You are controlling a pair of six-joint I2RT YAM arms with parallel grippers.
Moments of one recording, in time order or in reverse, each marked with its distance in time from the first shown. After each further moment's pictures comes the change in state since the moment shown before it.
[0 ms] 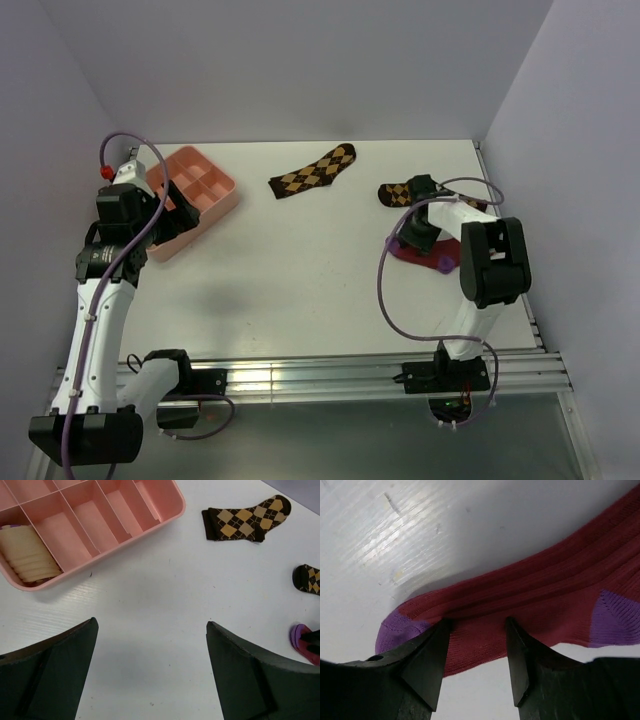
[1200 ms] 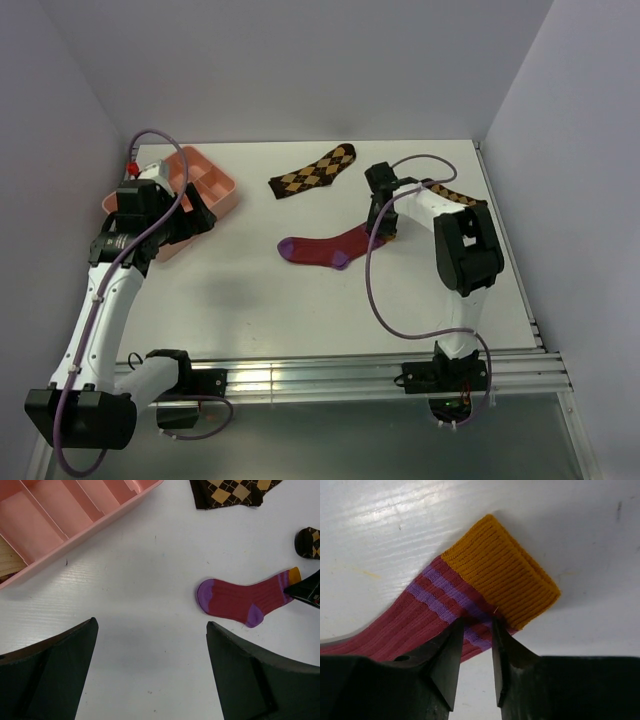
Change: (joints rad) left arm -0.081 0.081 -0.003 0.001 0.049 0.024; right arm 0.234 0.178 0.267 -0.041 -0.021 -0.098
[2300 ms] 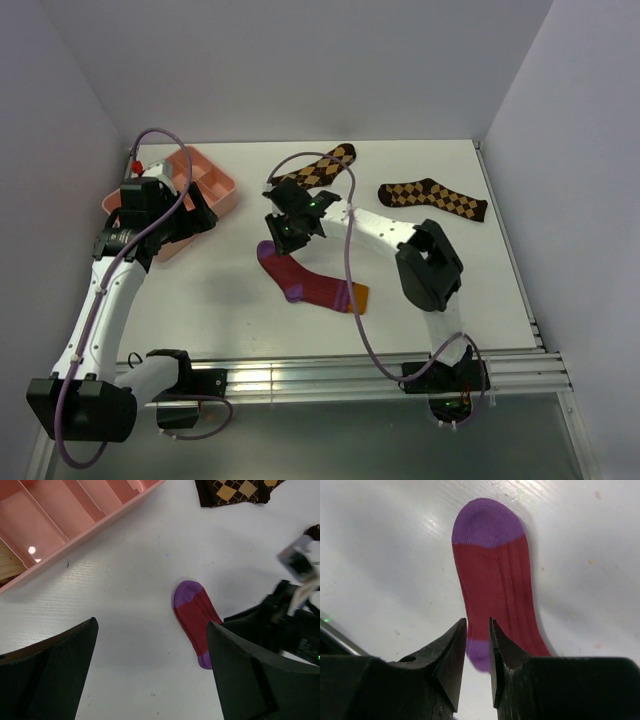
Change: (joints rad) left arm 0.000 0.049 -0.001 0.014 -0.002 0.013; right arm 0.521 0.037 0.273 0.000 -0.241 -0.199
